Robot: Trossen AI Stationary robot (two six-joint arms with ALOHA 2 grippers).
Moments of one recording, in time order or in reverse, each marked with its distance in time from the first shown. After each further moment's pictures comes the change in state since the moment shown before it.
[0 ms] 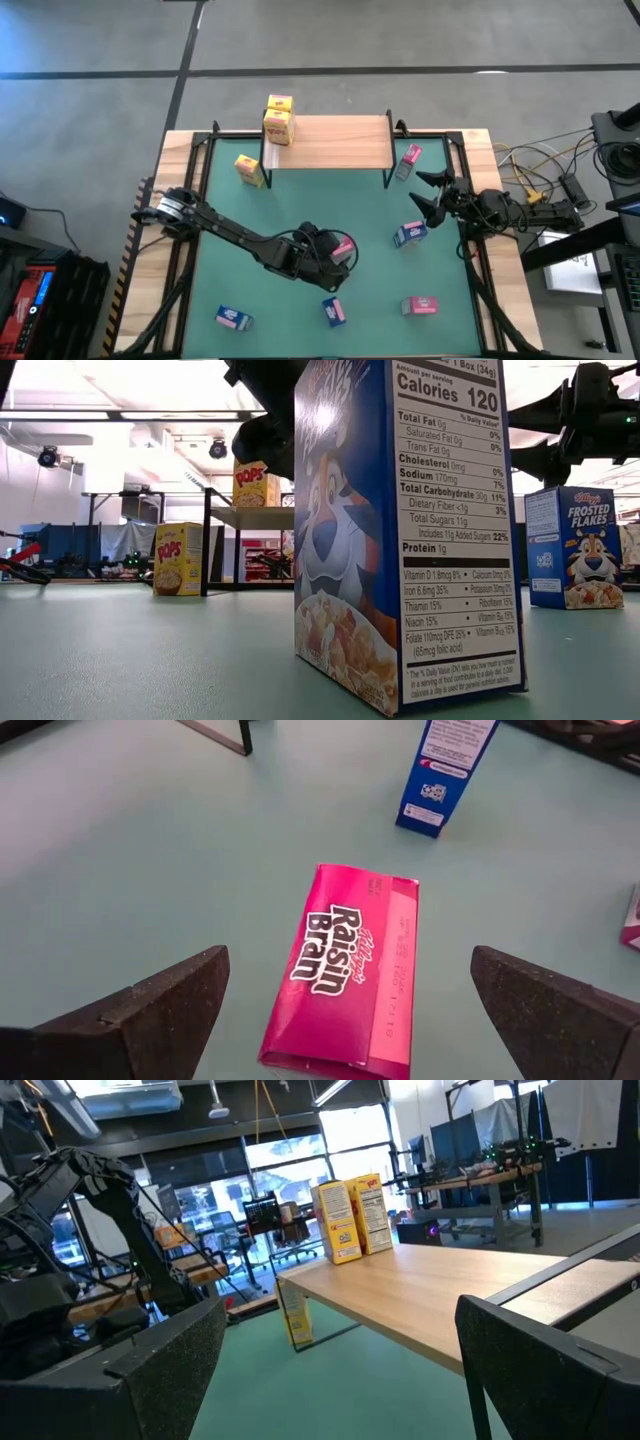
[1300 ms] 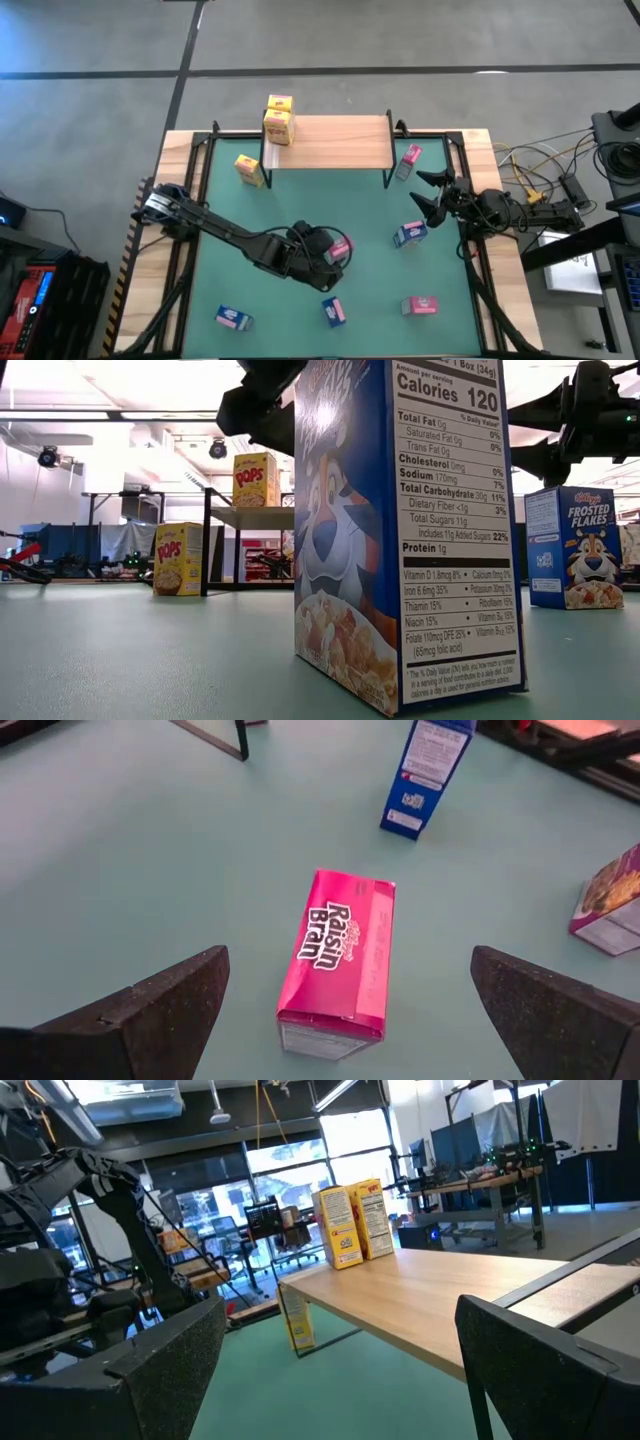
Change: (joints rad) left arm -0.015 -0.085 0.008 -0.092 0.034 -0.029; right arm 0.000 0.000 0.000 0.015 0.000 0.000
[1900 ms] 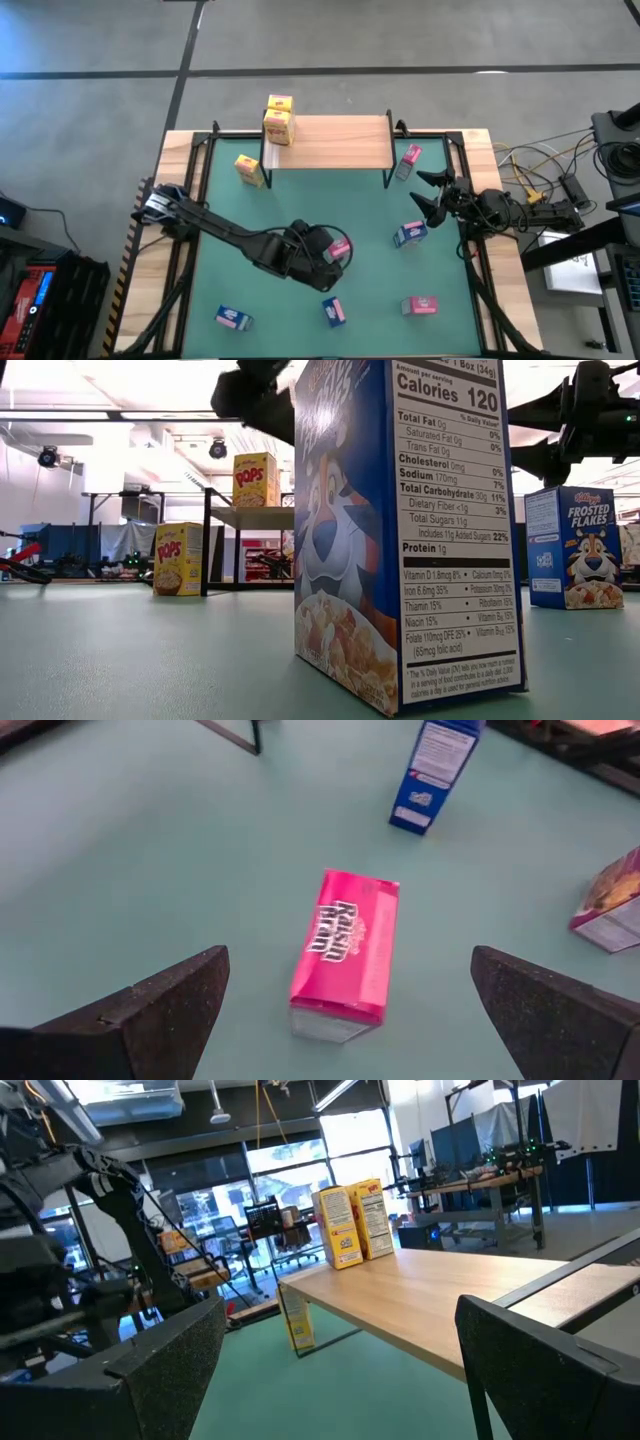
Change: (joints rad) left arm -0.011 0.000 0.078 -0.130 0.014 -0.052; right arm 0.000 0.000 0.000 0.000 0.000 0.000
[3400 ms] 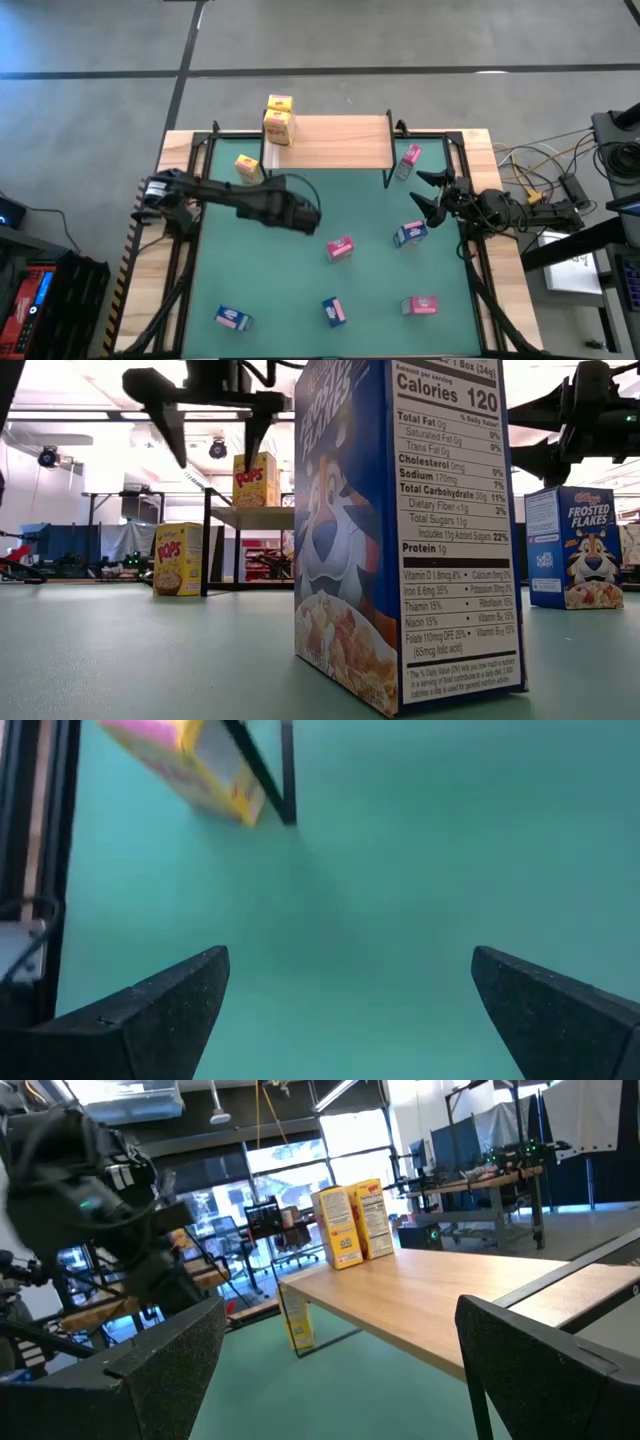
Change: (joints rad) left arm 0.251 -0.051 0.144 -0.920 0.169 -0.794; right arm 0.000 0.000 0.000 0.000 0.000 0.000
